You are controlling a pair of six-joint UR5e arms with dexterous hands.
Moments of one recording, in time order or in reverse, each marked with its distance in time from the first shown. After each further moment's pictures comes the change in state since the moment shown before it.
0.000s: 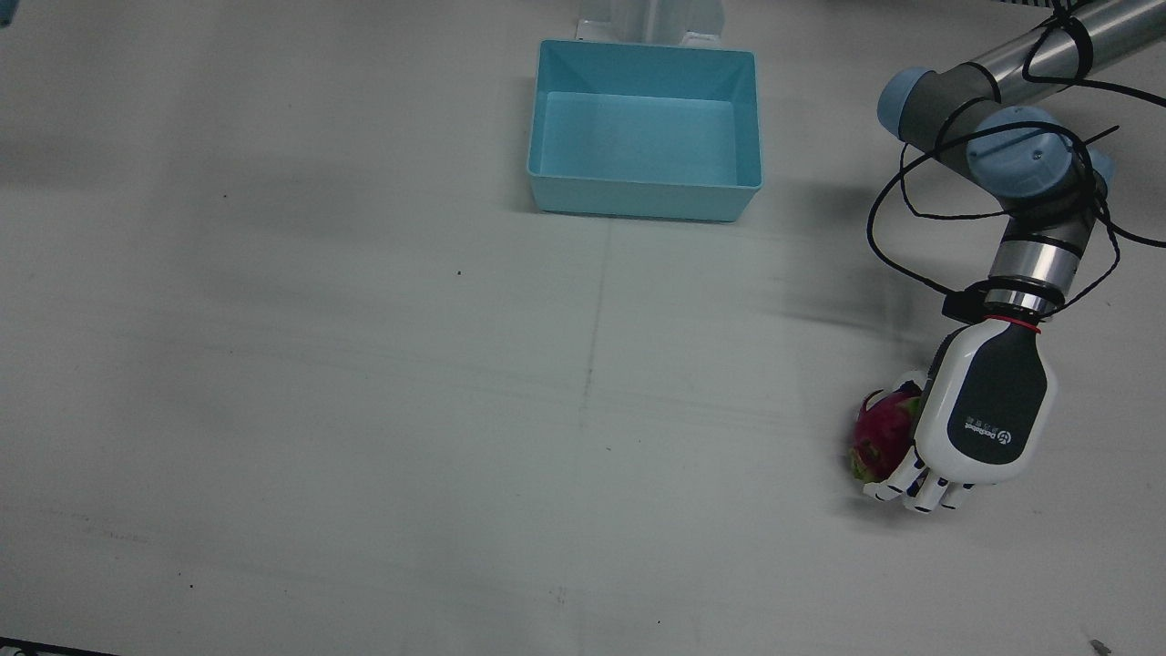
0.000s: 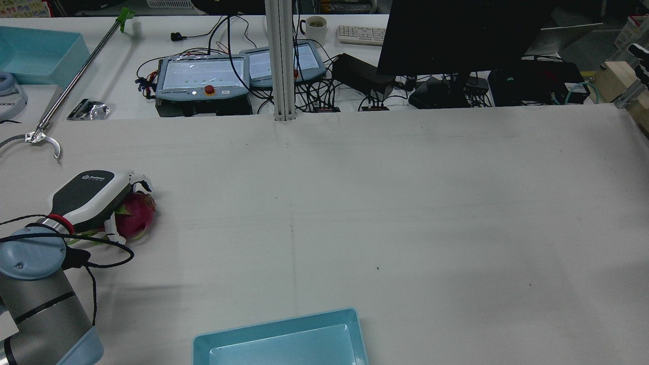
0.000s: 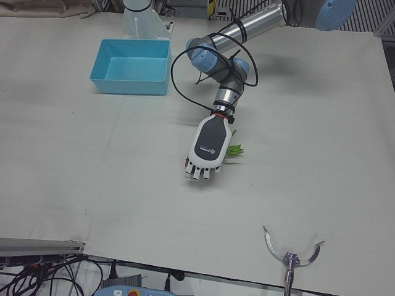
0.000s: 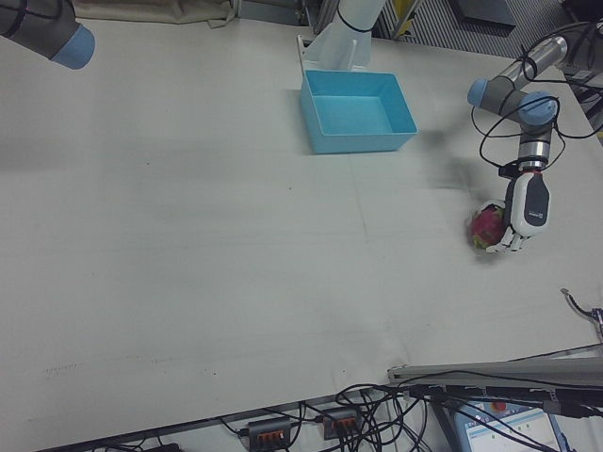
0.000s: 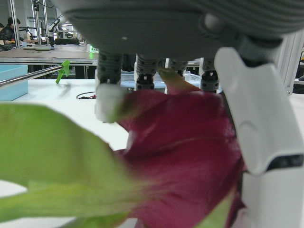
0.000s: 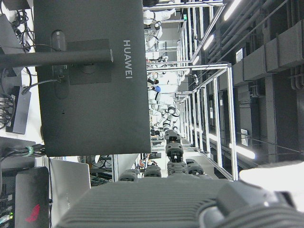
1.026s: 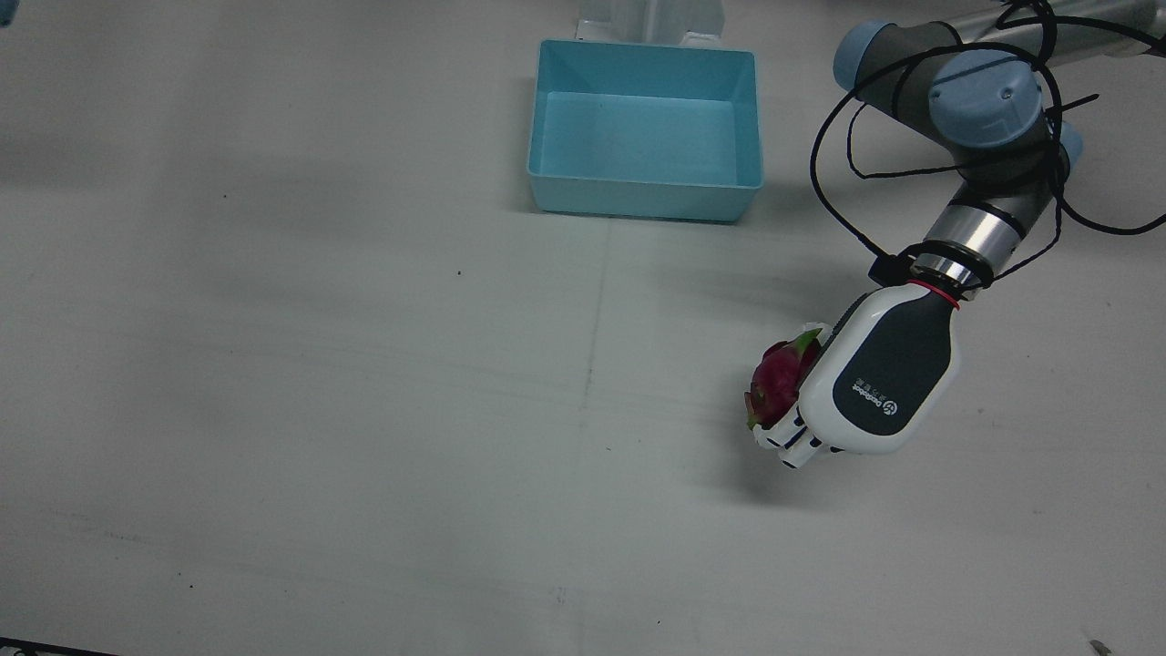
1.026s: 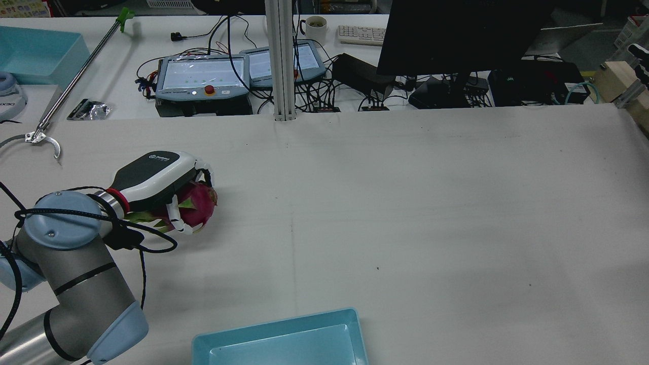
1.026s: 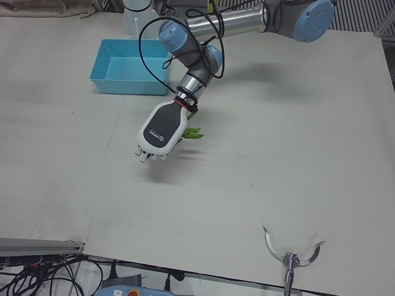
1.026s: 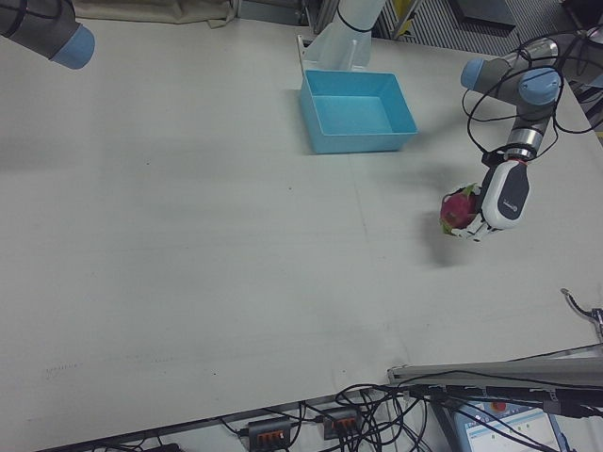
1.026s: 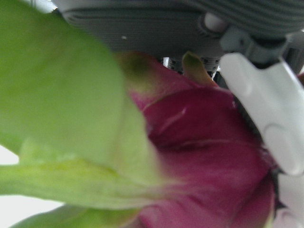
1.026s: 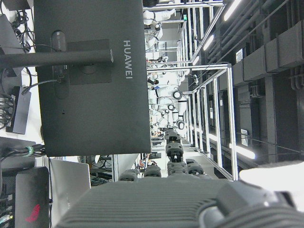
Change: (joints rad) left arm -0.006 -0.196 -0.056 0.074 0.213 -0.010; right arm 0.000 0.000 0.001 0.000 0.000 0.000
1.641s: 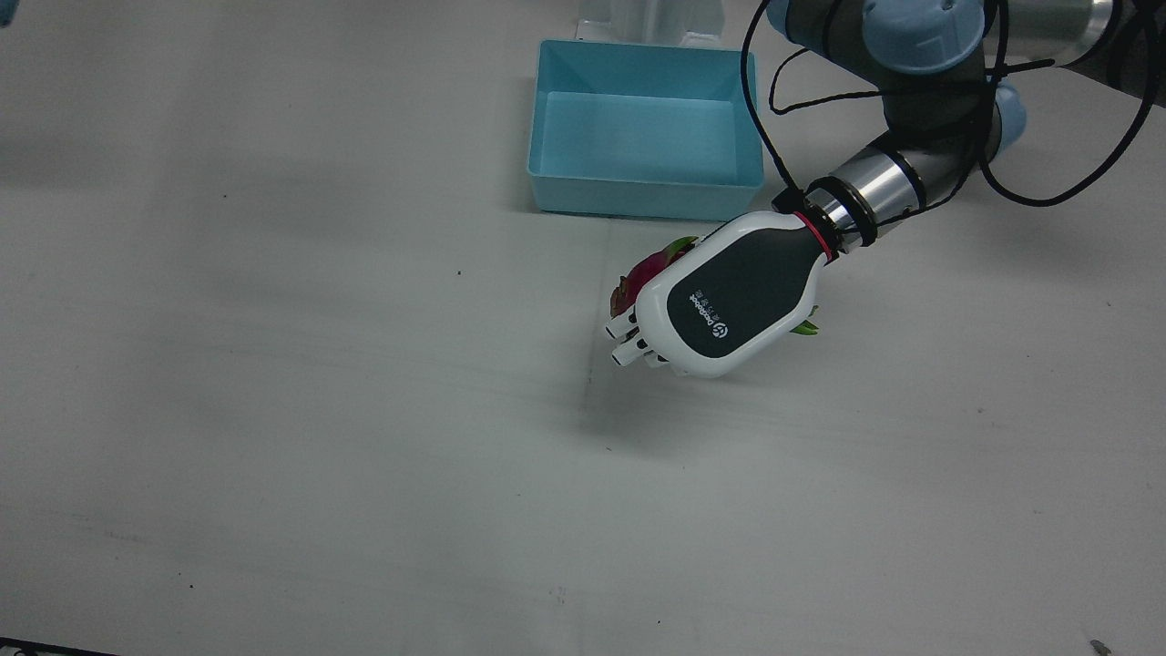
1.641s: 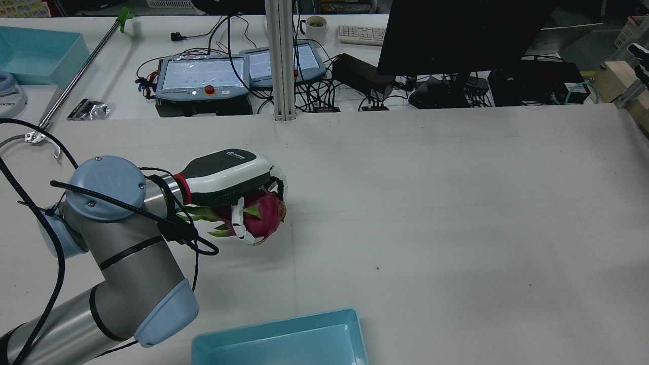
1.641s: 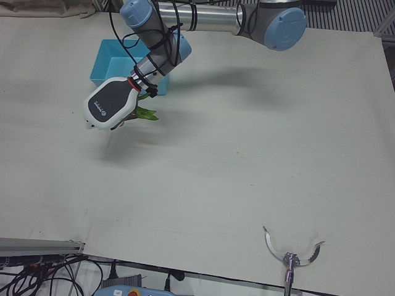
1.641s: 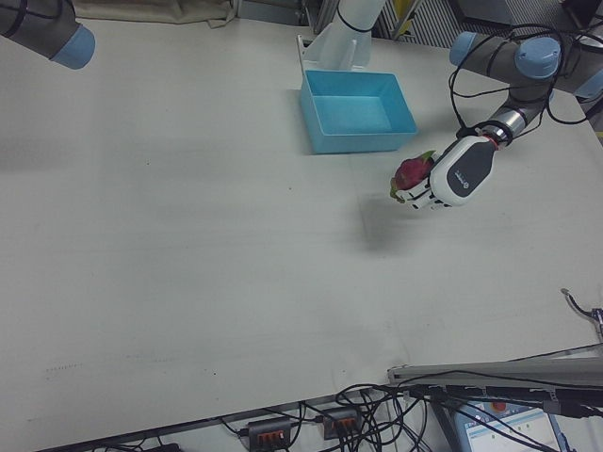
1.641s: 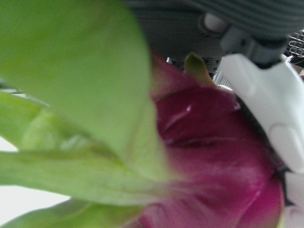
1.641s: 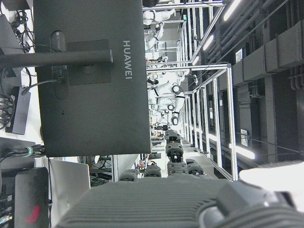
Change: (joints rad) left arm 0.009 -0.204 0.019 0.024 0.297 0.000; right arm 0.000 0.000 0.001 0.000 0.000 0.000
